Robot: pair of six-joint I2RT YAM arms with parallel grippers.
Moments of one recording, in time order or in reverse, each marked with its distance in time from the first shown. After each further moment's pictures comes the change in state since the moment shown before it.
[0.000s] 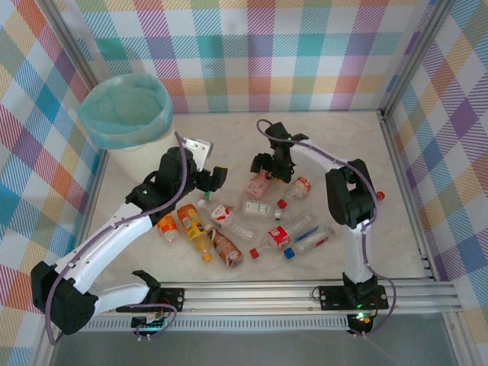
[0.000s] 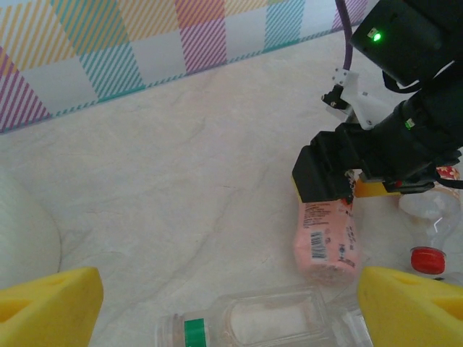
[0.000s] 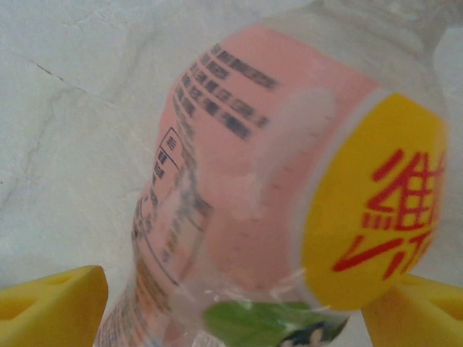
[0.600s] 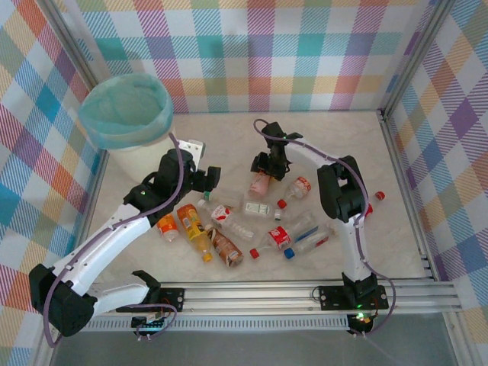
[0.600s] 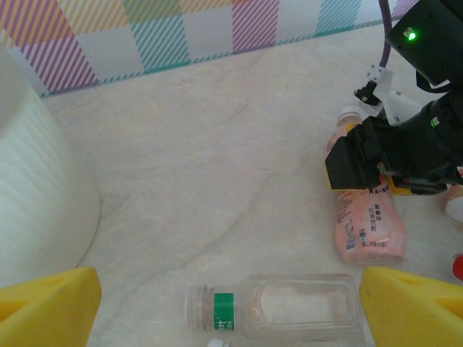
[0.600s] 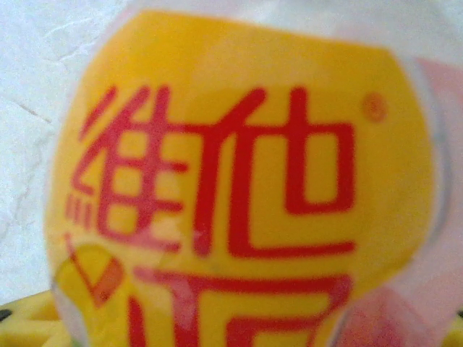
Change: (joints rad) left arm 0.000 -0.008 0.017 -0.083 -0.122 -0.085; right arm 0.000 0.105 0.090 0.010 -0.026 0.023
